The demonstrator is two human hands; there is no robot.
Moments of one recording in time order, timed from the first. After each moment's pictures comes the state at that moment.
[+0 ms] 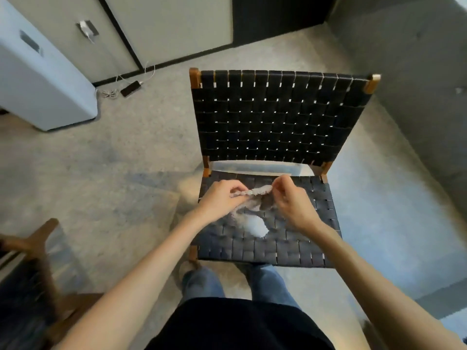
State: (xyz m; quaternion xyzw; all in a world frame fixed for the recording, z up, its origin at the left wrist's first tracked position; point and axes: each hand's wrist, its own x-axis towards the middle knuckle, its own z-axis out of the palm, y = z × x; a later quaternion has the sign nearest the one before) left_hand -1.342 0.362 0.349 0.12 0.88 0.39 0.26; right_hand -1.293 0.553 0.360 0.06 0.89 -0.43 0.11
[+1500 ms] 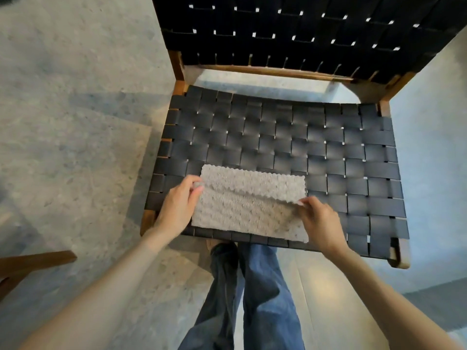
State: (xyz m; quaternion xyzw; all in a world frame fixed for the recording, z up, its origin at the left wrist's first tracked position) left_hand -1.262 0.329 0.004 -0.03 0.92 0.31 0.23; right_hand -1.204 0.622 -0.002 0.16 0.91 -0.29 0.24
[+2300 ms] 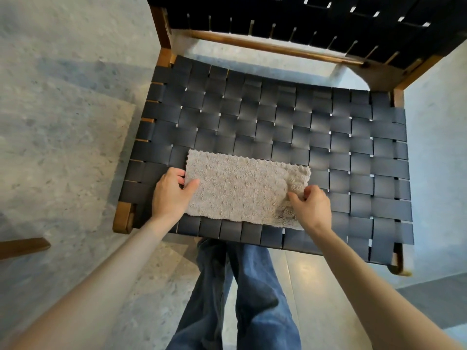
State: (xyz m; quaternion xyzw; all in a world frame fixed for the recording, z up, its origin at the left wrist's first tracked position) left_hand -1.264 0.345 -0.060 -0.22 0.90 0.30 0.23; right_hand -1.231 0.615 -0.061 0.35 0.86 -0.27 0.25
